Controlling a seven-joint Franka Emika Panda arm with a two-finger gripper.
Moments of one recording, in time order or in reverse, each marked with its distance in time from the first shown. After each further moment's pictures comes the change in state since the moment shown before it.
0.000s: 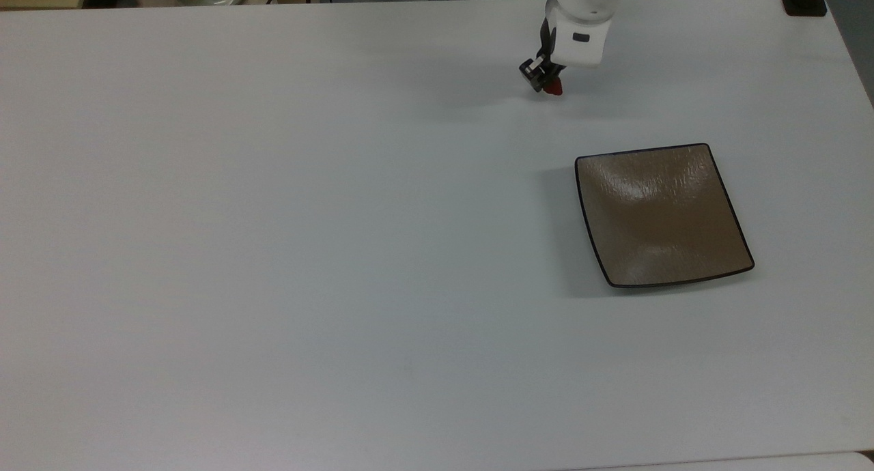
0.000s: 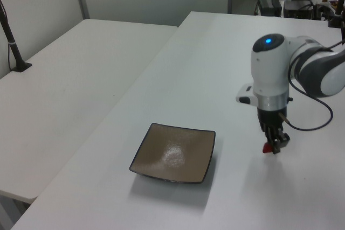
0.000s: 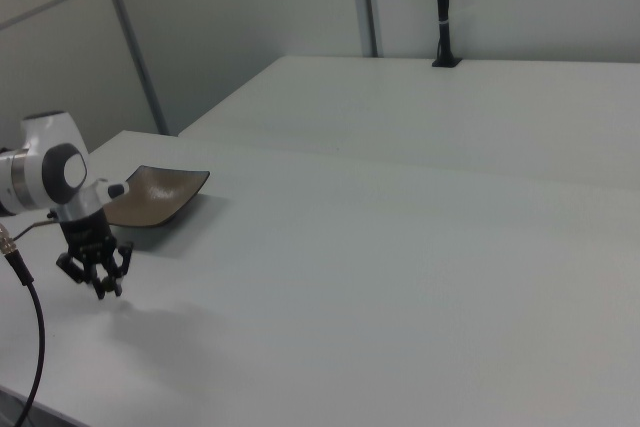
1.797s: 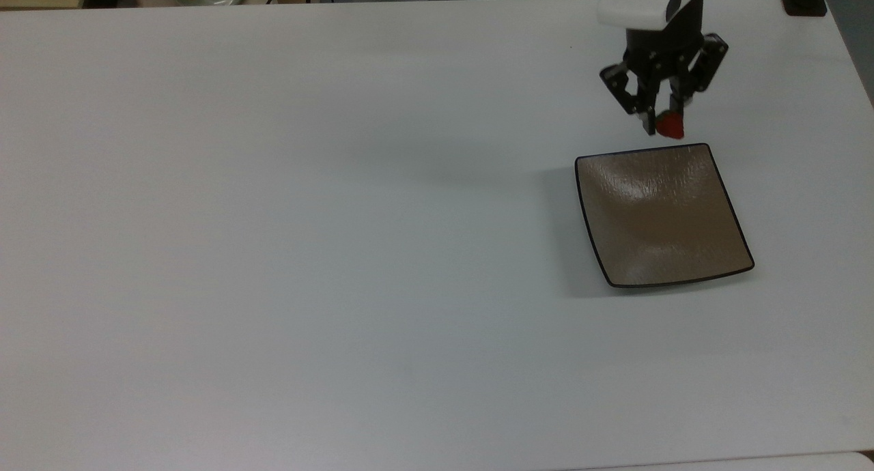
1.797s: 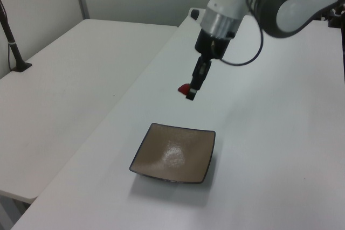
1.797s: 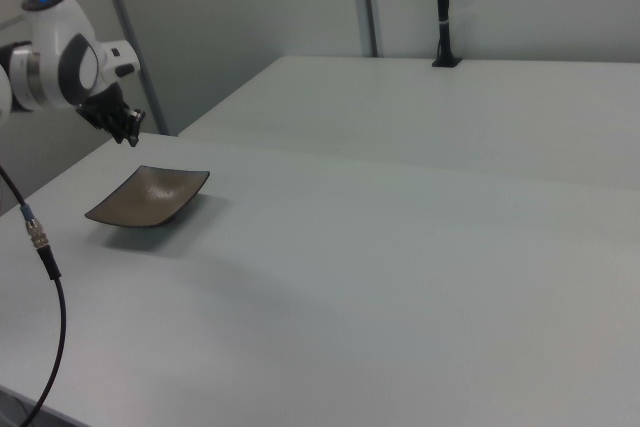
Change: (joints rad) arm -0.016 0.161 -0.018 0.542 0.033 0.170 0.373
